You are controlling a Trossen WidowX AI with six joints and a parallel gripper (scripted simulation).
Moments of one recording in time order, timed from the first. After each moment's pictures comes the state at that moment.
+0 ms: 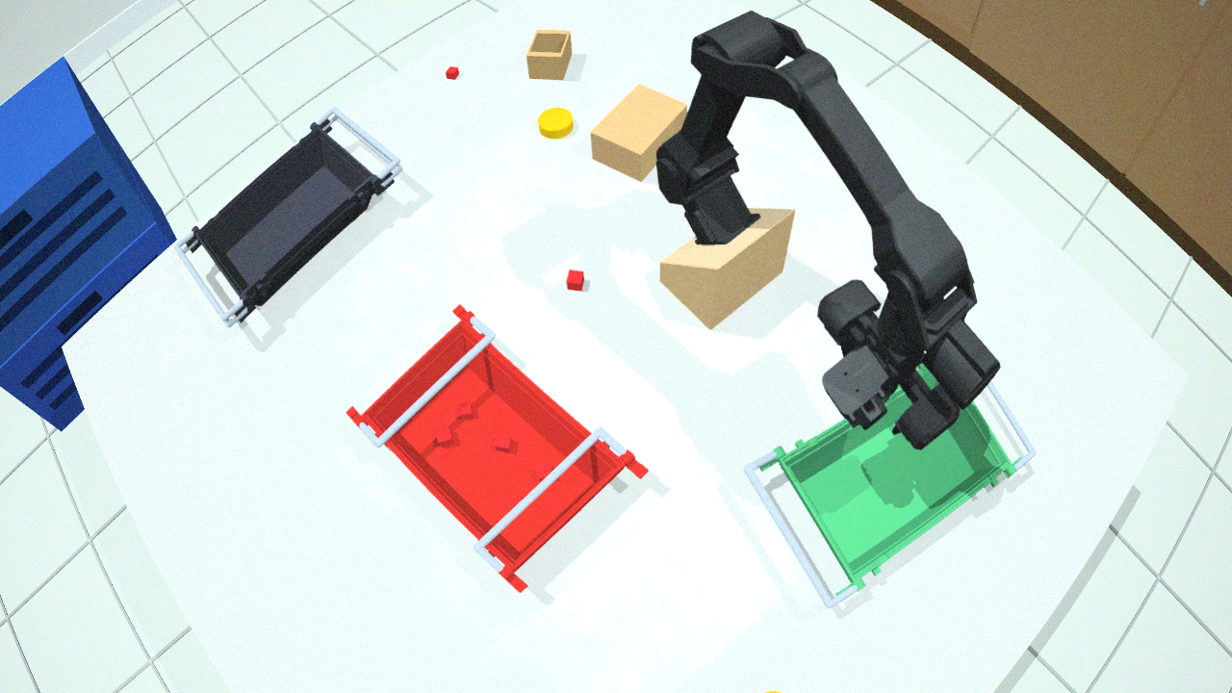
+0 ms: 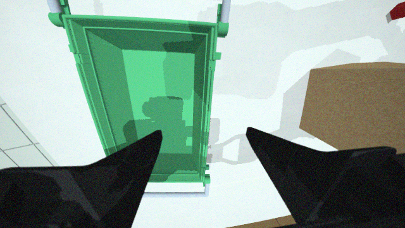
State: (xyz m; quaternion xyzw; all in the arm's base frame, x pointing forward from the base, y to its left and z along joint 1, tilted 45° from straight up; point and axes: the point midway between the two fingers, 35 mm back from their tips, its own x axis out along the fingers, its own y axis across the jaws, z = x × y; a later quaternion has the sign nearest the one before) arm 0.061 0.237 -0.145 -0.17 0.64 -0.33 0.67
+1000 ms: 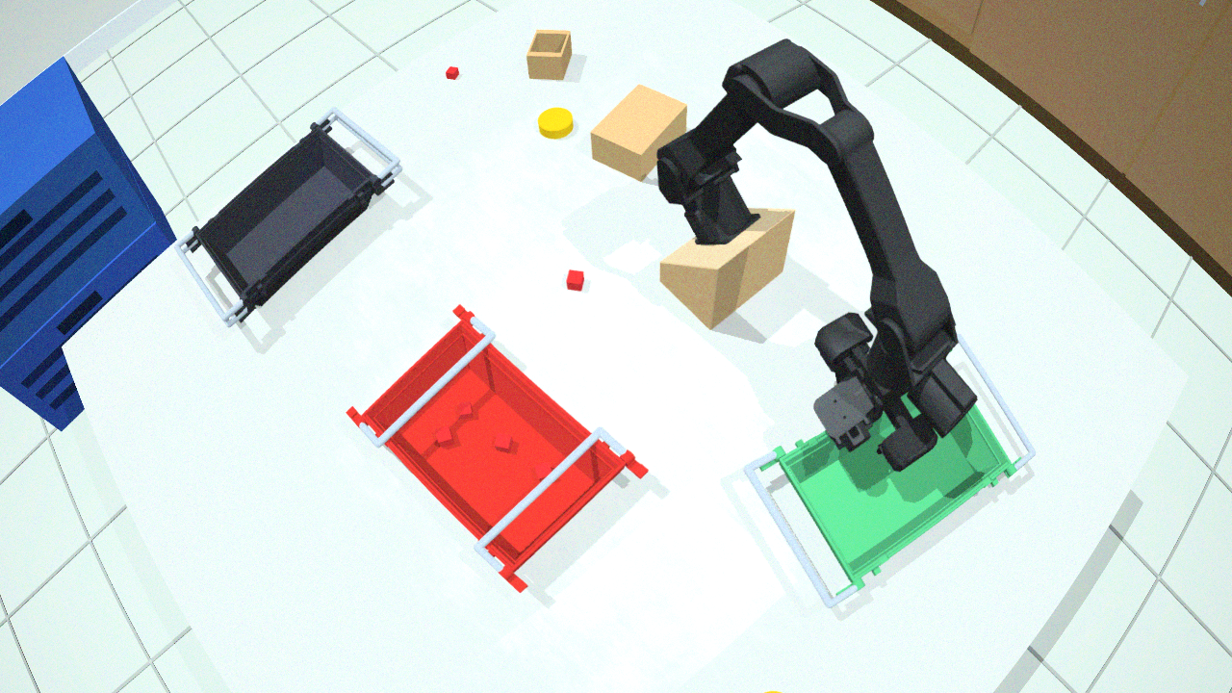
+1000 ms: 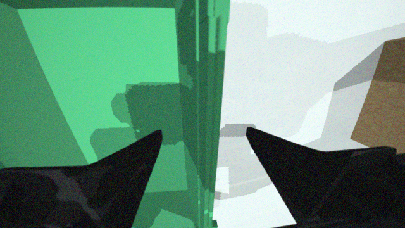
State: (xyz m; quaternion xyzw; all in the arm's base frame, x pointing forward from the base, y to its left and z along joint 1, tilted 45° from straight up) arm 0.037 0.171 -0.211 -0.16 0.63 -0.36 0.67
